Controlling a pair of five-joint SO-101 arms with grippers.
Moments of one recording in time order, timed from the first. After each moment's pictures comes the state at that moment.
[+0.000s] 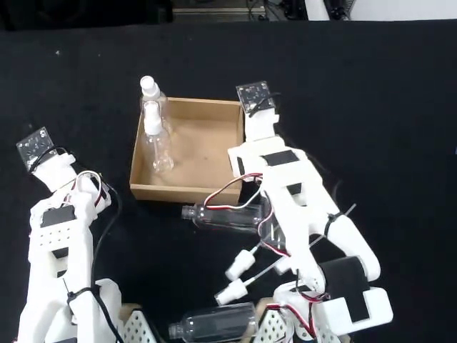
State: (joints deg) left arm -20.5 -43.6 69.5 32.7 15.3; right arm -13.5 -8.3 43.4 32.3 2.5
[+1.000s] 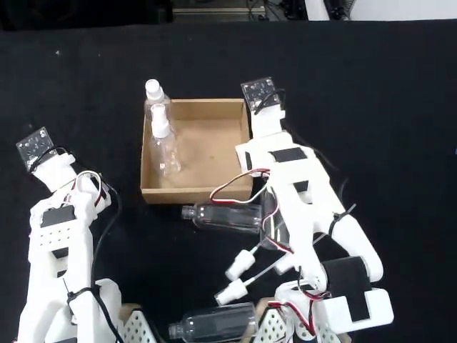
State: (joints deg) left arm -20.5 -43.6 69.5 32.7 15.3; right arm -10.4 -8.3 42.3 32.3 6.7
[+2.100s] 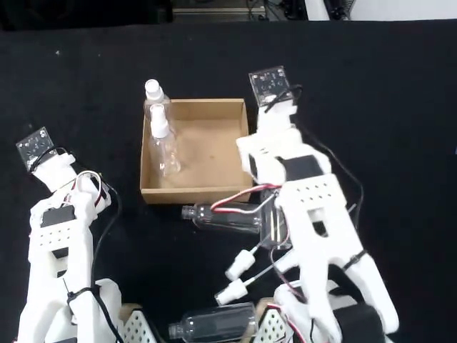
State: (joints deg) left arm -20.5 -43.6 69.5 32.7 15.3; right arm -13.5 -27.8 42.3 44.1 4.3
